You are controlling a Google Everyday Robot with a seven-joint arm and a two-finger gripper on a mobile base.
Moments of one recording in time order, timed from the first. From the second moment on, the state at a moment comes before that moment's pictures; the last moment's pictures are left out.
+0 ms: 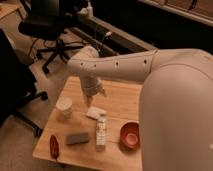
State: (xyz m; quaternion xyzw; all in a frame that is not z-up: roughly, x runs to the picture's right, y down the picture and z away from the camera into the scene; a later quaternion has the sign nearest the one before) arm -0.049 0.059 0.745 -0.28 0.19 0.40 0.85
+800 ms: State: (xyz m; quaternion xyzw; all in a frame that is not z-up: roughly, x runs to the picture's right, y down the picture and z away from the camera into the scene) arm -0.052 0.053 0.770 -0.35 0.12 0.26 0.89
